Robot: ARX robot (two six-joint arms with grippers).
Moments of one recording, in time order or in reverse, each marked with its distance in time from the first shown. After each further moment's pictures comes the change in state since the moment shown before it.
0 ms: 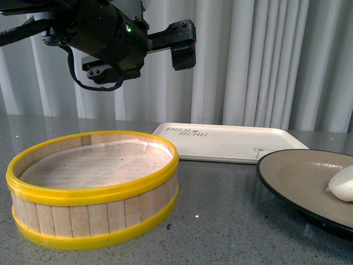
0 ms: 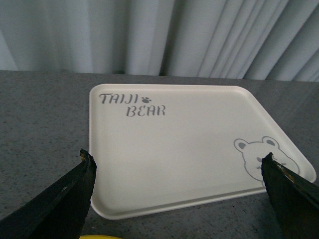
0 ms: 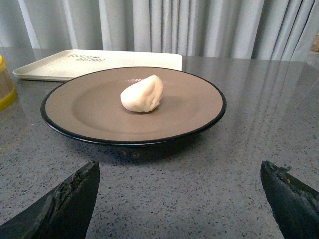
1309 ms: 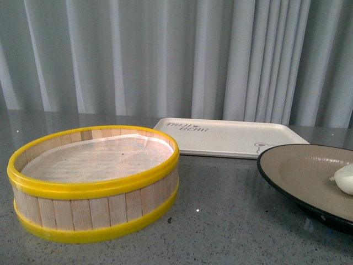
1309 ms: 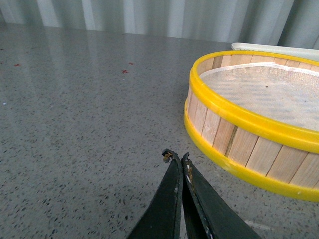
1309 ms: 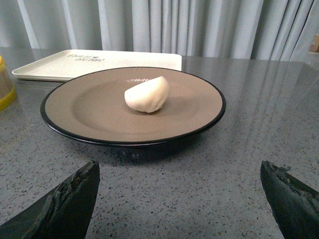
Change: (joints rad) left arm 0.353 -0.966 -1.429 0.607 -0.027 0.136; right arm 0.000 0.000 0.000 0.000 0.000 0.000
